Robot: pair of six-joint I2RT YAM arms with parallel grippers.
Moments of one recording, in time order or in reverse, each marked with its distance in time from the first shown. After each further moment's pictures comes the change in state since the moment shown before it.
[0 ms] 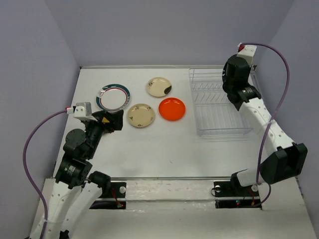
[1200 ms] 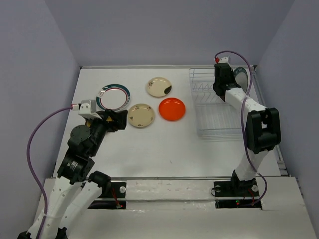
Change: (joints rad) left arm -0.048 0.040 0.000 0.000 -0.016 -0.024; right arm -0.107 0.432 0.024 0.129 -0.062 -0.395
